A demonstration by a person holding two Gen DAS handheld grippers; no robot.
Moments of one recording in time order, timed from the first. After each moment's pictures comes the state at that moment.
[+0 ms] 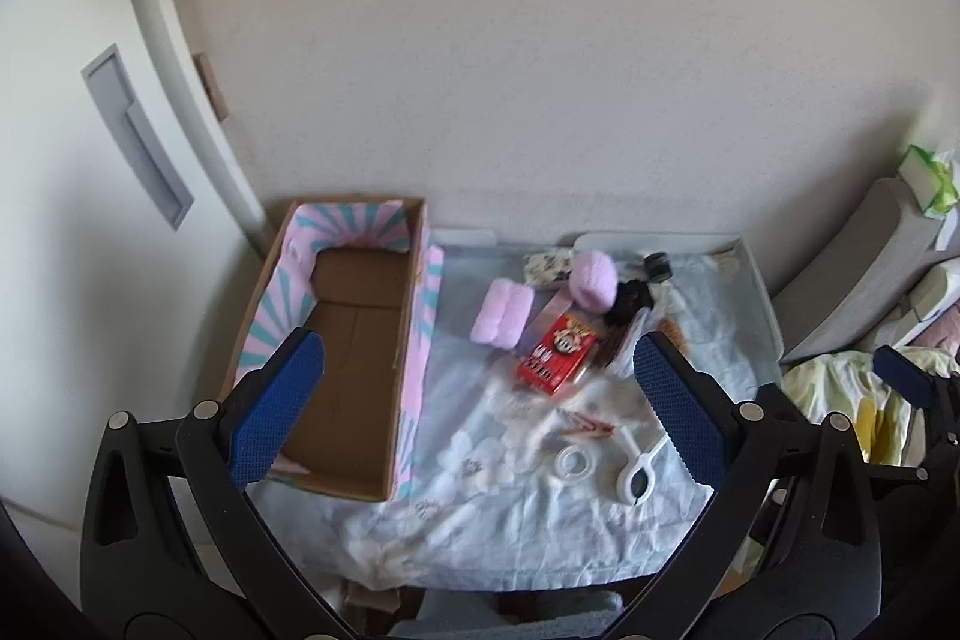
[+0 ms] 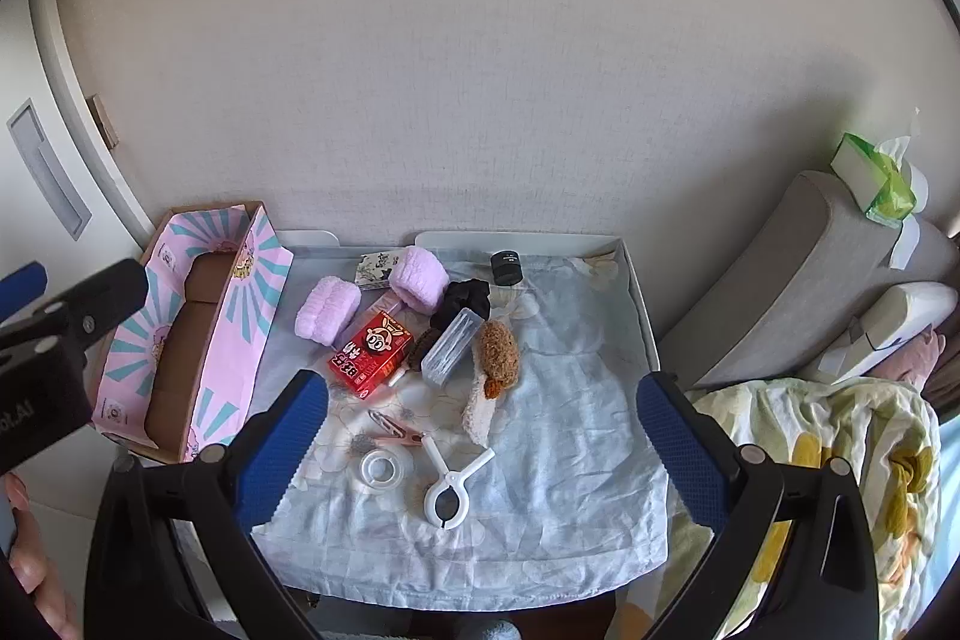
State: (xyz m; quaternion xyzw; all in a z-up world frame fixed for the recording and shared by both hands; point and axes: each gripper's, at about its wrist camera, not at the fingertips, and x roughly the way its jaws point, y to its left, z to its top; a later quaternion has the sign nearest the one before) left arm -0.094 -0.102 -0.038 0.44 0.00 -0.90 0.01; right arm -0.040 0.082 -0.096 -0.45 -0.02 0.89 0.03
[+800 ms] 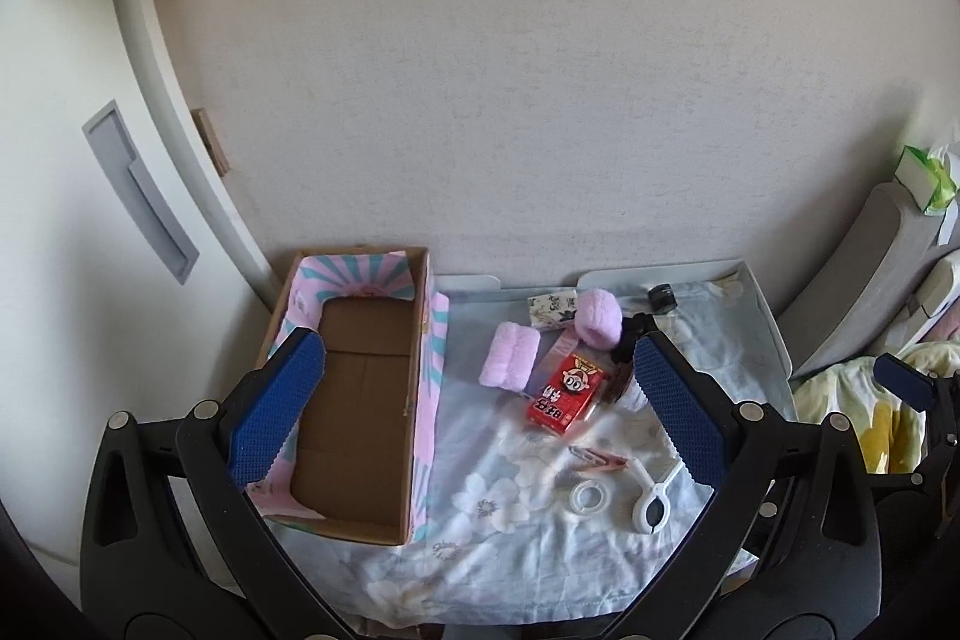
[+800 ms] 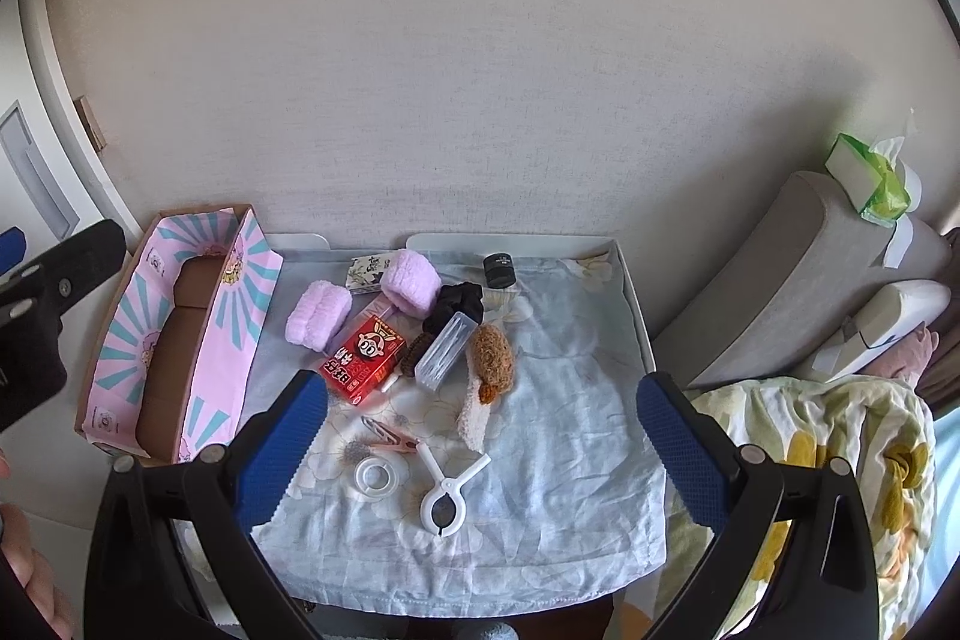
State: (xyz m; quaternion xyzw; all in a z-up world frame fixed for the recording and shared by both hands) left arm -0.096 -0.100 -0.021 0.38 -0.02 -0.92 -0.01; right arm -0.043 0.080 -0.098 -0.45 -0.03 0.89 0.04
